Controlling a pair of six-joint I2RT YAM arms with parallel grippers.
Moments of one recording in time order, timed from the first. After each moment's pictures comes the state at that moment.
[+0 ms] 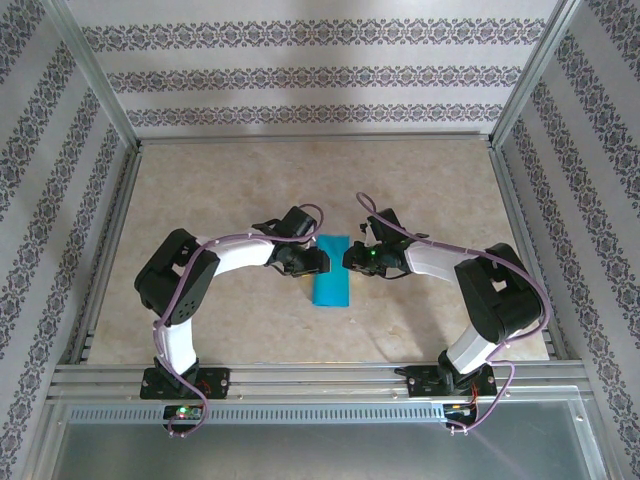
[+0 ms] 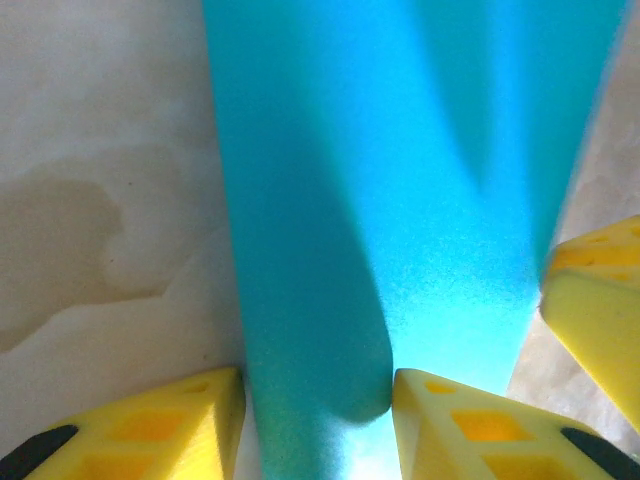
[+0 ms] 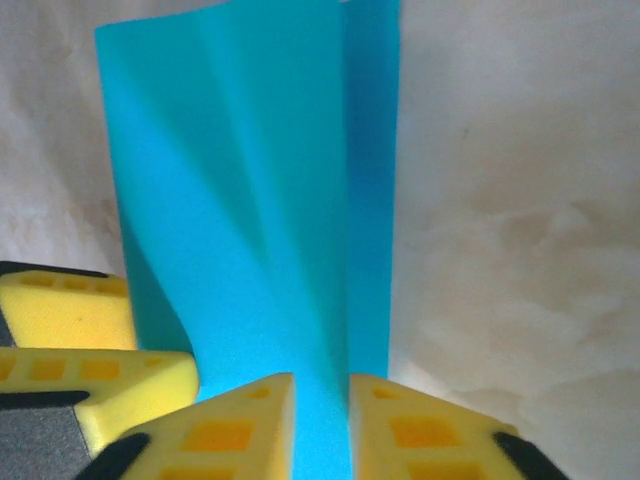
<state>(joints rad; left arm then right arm) -0.63 1.87 1.10 -0.35 0.34 -0.69 0.45 1.63 0.79 -0.20 -0.41 0.69</state>
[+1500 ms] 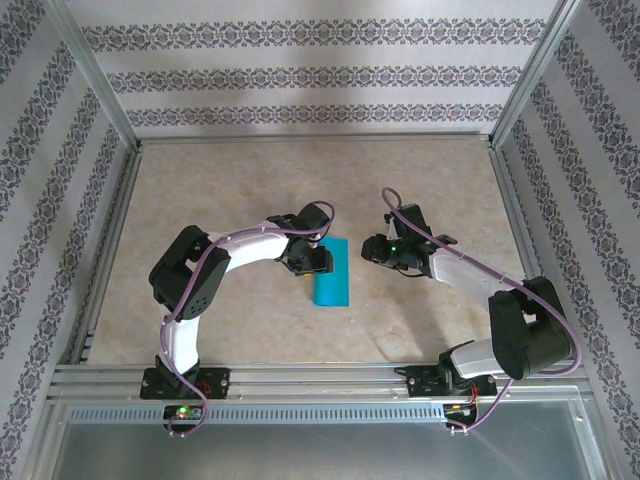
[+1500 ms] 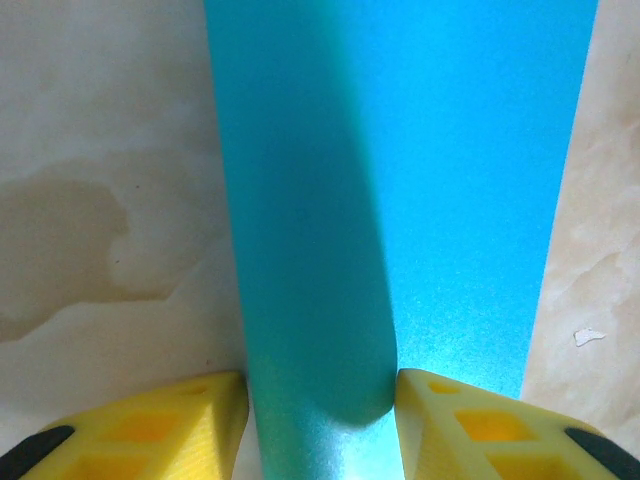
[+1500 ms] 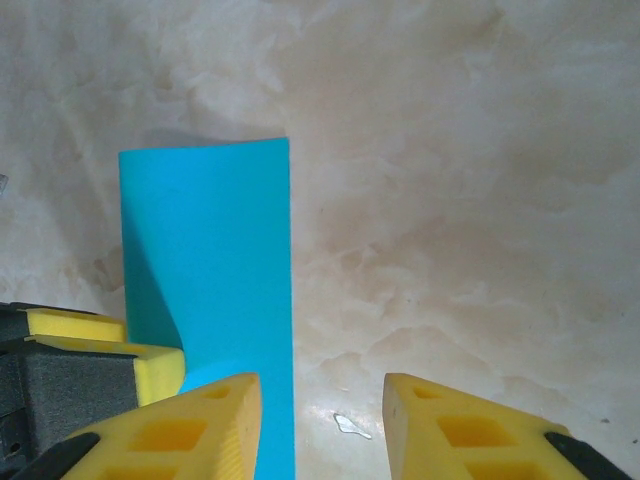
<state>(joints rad) -0.68 1.95 1.26 -0.55 0.23 -0.72 0.36 1.40 0.74 -0.30 -0.28 0.62</state>
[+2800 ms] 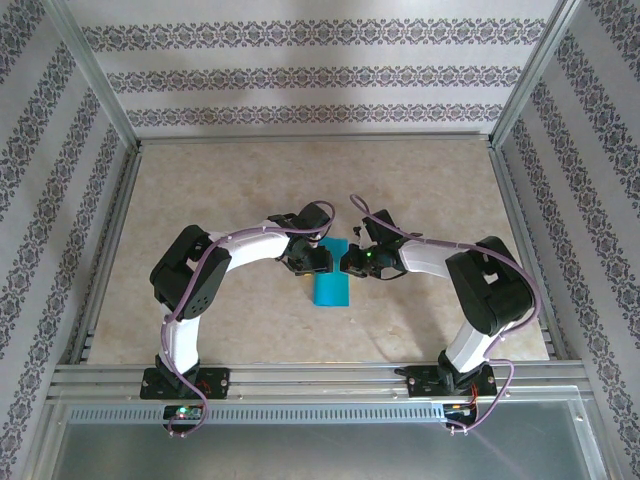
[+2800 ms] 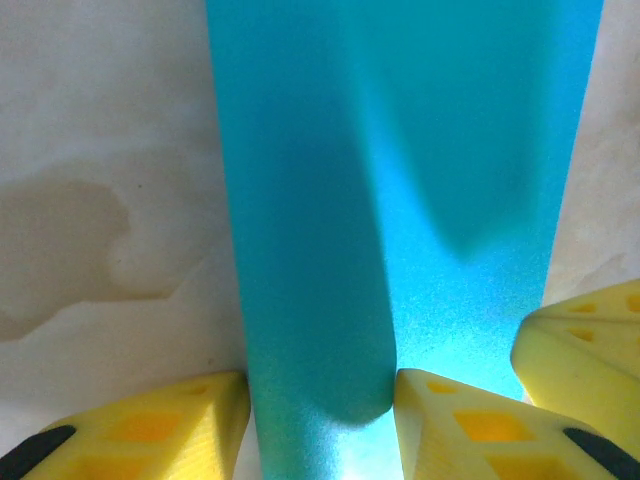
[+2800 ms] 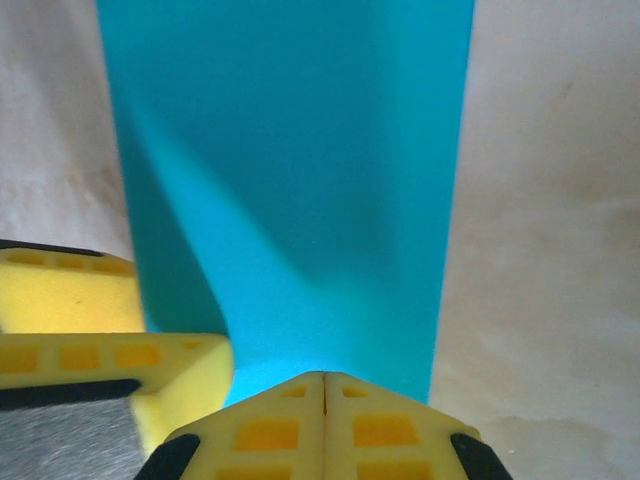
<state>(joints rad) -0.68 1.96 1.28 -0.57 0.23 -0.72 0.47 1.70 0.80 -0.17 -0.49 0.68</state>
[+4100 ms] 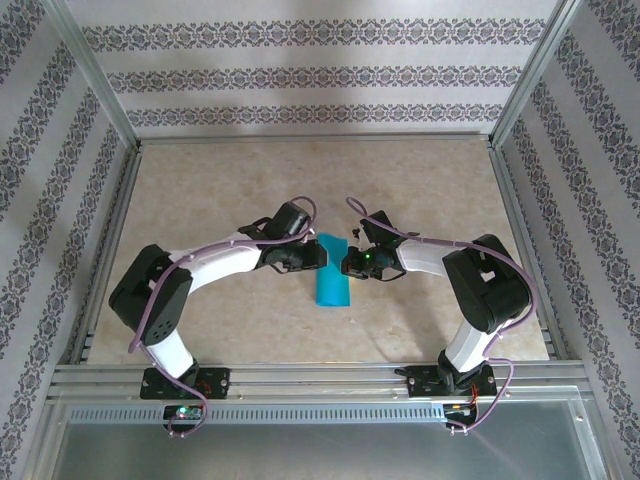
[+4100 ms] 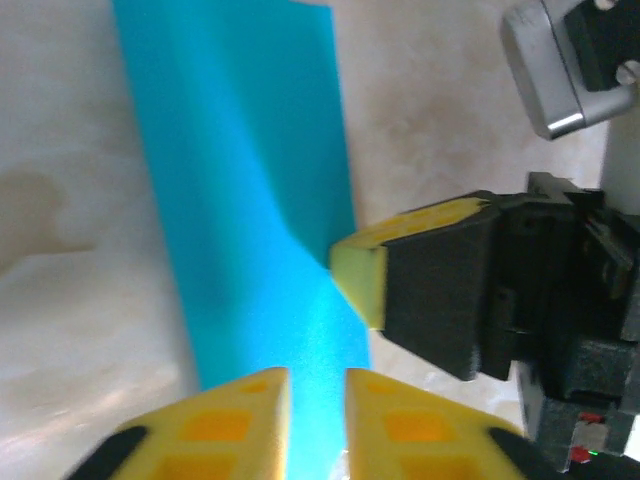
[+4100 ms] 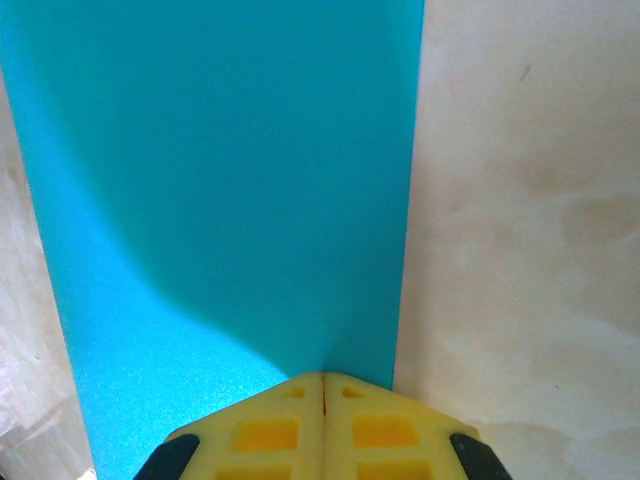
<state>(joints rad) -0.64 1.71 1.04 -0.28 0.37 -0.72 0.48 1.72 0.82 -0.21 -0.44 0.65</state>
